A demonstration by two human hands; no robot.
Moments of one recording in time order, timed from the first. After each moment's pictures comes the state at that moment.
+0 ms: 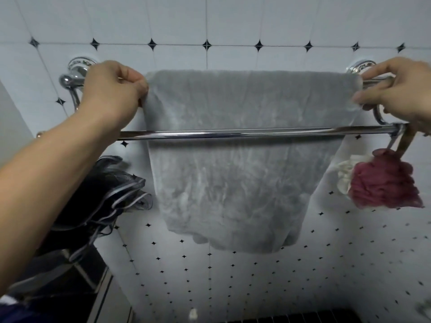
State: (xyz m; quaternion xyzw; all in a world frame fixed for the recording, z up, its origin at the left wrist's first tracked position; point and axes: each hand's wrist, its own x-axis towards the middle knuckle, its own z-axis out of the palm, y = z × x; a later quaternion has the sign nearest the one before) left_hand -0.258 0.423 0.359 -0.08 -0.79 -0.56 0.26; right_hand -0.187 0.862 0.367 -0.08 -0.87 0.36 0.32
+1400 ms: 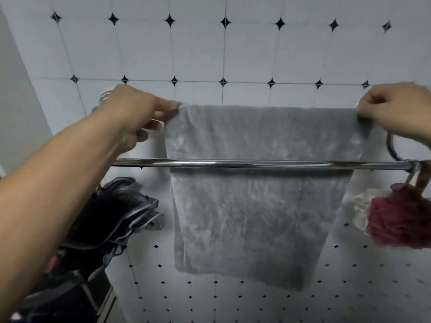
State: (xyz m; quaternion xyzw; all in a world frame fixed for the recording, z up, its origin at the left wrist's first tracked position) left_hand -0.251 0.423 0.392 -0.01 -0.78 -0.60 0.15; right_hand -0.202 0.840 0.400 -0.11 -0.93 0.13 0.34
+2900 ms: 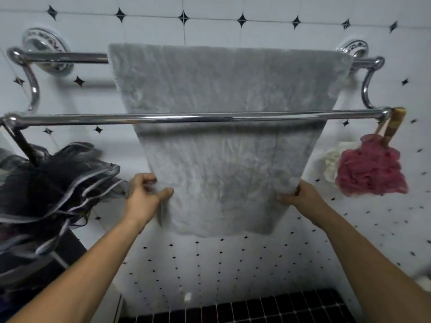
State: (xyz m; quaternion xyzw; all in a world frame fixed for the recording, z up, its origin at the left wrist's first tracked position) left_hand -0.276 0.448 0.102 0.01 -0.83 -0.55 0.11; right_hand -0.202 0.843 0.101 -0.09 -0.81 0.57 0.06
